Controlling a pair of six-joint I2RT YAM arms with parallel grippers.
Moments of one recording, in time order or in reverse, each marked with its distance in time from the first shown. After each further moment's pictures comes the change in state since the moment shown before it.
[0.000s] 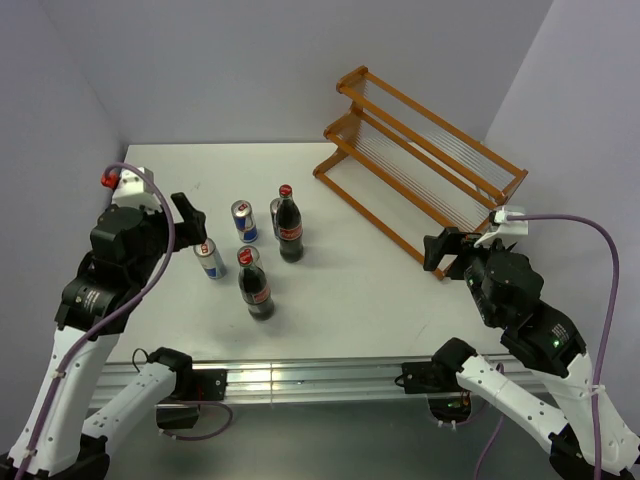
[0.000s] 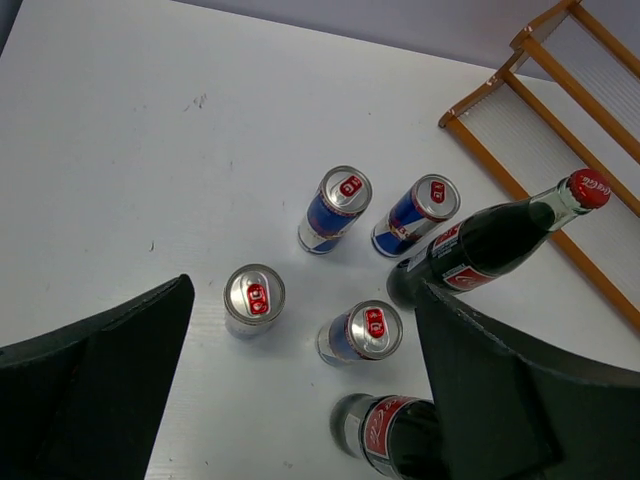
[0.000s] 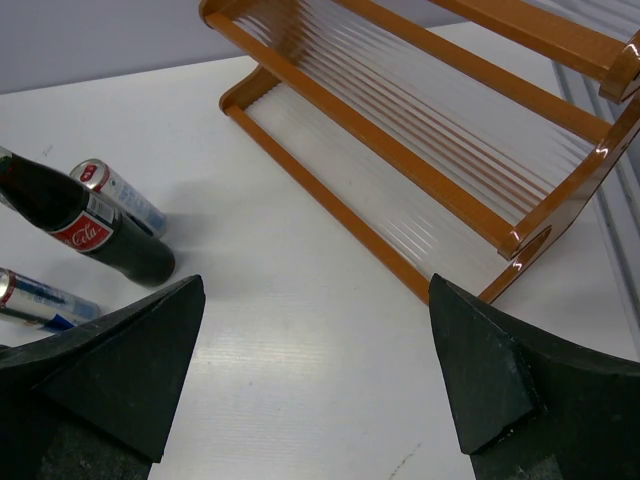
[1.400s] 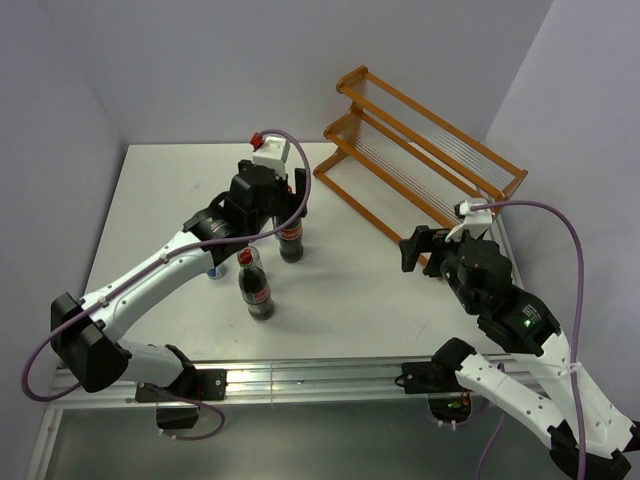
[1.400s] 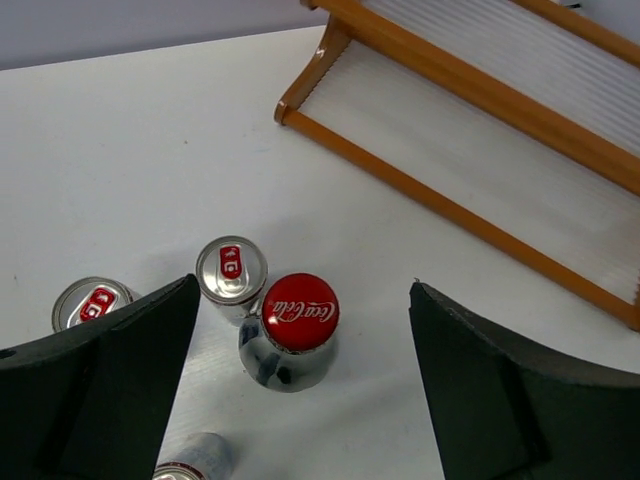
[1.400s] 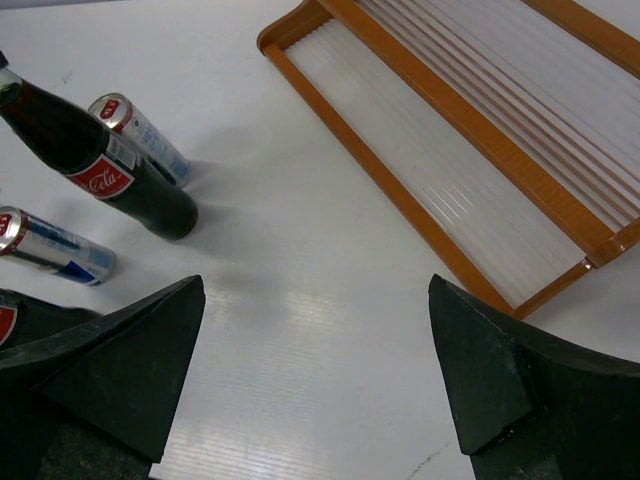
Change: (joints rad) left arm -0.425 0.602 0.146 0.443 -0.115 0.057; right arm 0.000 0.082 -0.073 0.074 -0.138 0.000
